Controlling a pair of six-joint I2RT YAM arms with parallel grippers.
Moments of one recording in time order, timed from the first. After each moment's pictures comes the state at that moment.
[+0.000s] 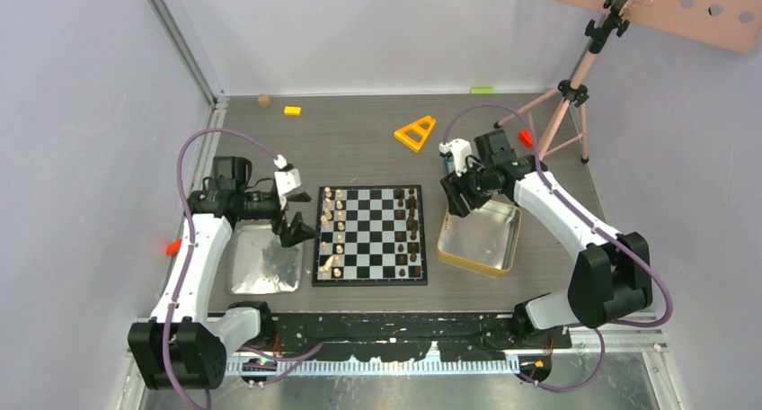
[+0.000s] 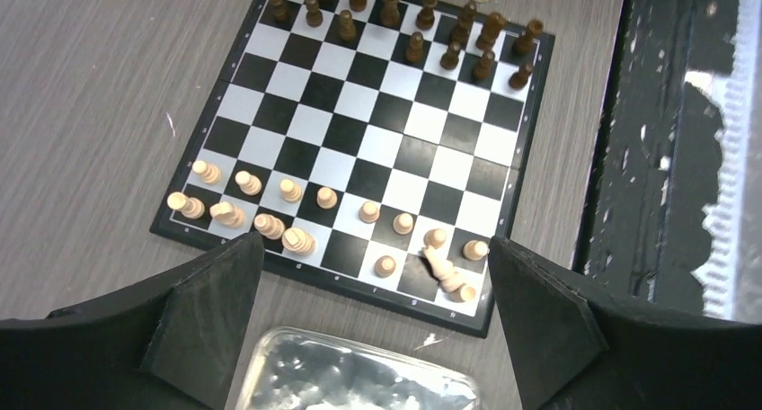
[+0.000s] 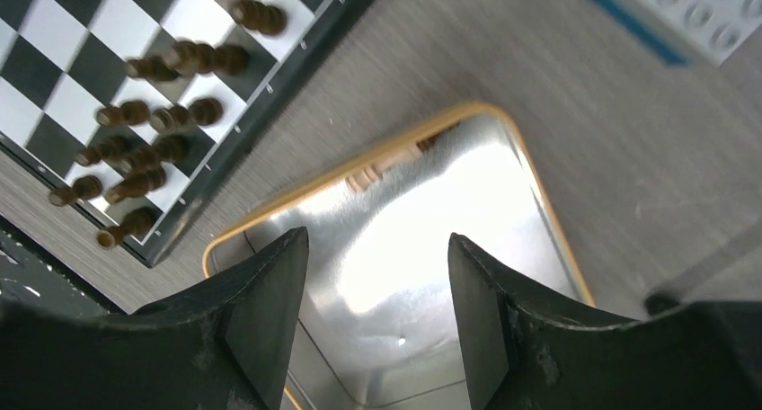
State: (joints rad) left arm 0.01 1.07 0.94 -0.95 1.04 1.04; right arm 0.32 1.41 1.09 -0.69 -0.31 -0.32
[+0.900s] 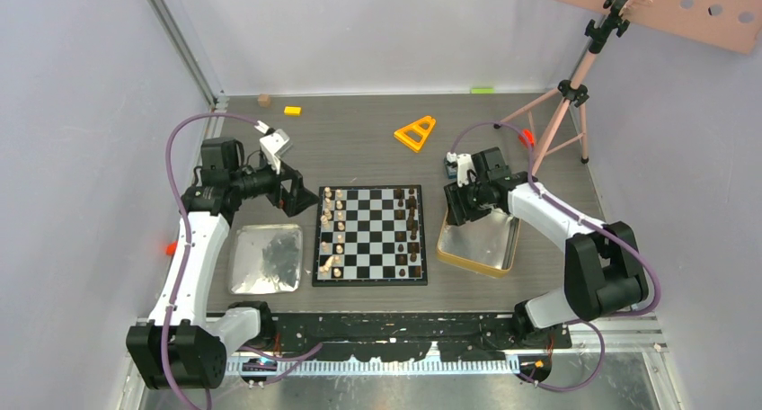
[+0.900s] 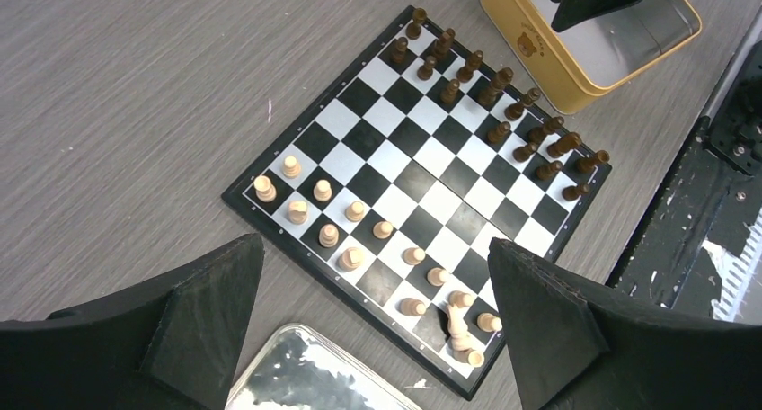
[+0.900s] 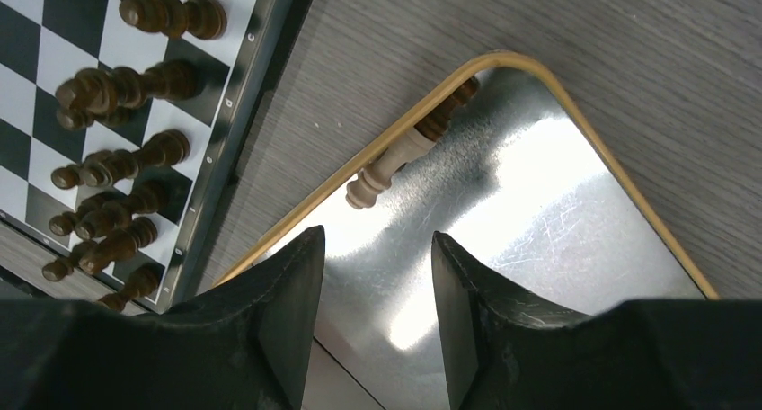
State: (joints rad) left arm 0.01 1.07 1.01 -0.63 0.86 0.39; right arm 0.31 1.44 0.89 -0.51 -0.27 -0.07
